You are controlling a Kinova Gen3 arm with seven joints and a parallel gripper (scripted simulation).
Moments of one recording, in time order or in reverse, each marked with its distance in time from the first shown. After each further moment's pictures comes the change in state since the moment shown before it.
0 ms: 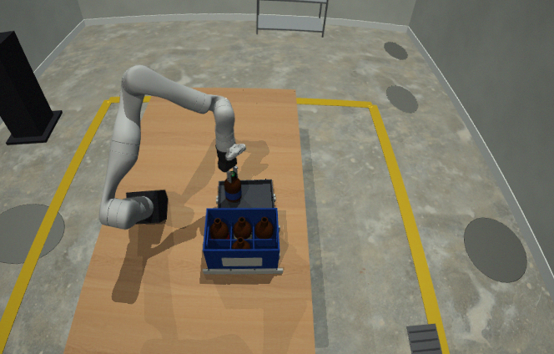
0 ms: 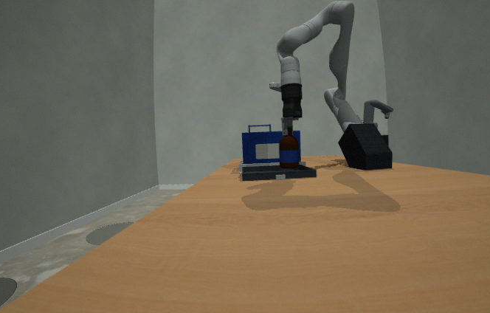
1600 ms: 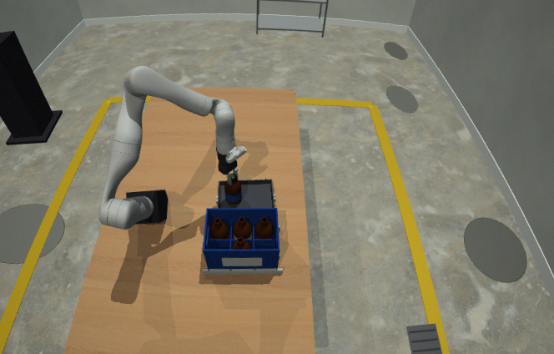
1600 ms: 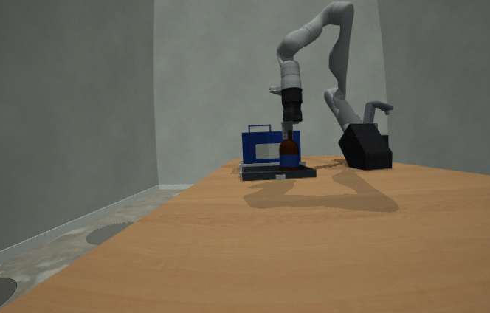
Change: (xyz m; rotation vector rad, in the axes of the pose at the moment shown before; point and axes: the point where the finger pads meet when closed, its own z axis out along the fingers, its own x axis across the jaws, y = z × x) arm 0.000 0.000 0.015 0.001 0.002 0.001
